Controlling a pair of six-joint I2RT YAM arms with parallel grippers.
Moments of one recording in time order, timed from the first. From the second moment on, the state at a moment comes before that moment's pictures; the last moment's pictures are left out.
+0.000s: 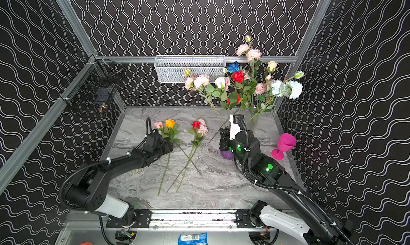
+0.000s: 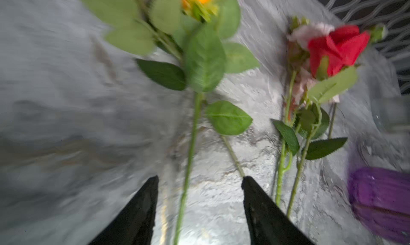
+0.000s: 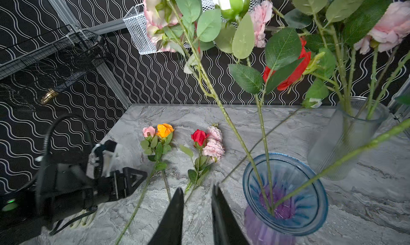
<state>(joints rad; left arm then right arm) -0.39 1.59 0.75 0.06 -0.01 -0.63 0.77 0.92 1.07 -0.42 0.36 0.35</state>
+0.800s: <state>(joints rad) -0.73 1.30 0.83 -0.21 -0.36 -0.43 0.77 0.92 1.09 -0.38 0.30 0.35</state>
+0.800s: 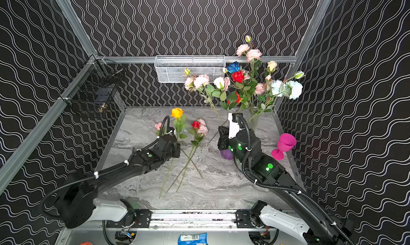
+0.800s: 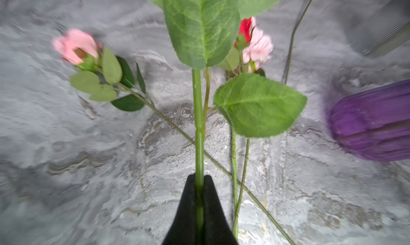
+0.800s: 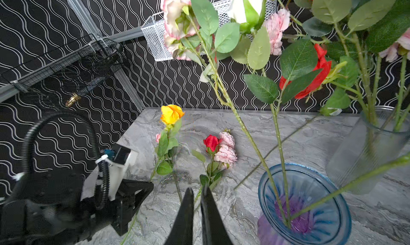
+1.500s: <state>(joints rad) -0.76 0.64 0.63 0.26 -0.10 -0.46 1.02 1.25 1.26 -0.30 -0.09 0.28</state>
